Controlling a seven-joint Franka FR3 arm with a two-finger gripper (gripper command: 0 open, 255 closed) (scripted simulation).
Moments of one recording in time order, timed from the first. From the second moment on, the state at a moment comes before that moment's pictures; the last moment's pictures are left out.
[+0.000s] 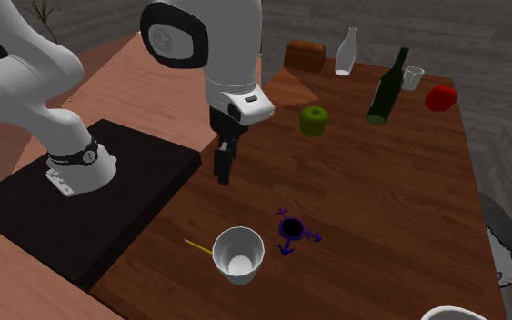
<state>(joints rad) 0.02 0.01 0.13 -2.24 -0.11 2.17 -0.11</state>
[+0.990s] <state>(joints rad) 0.08 0.61 0.13 -1.75 -0.19 2.23 -0.09</state>
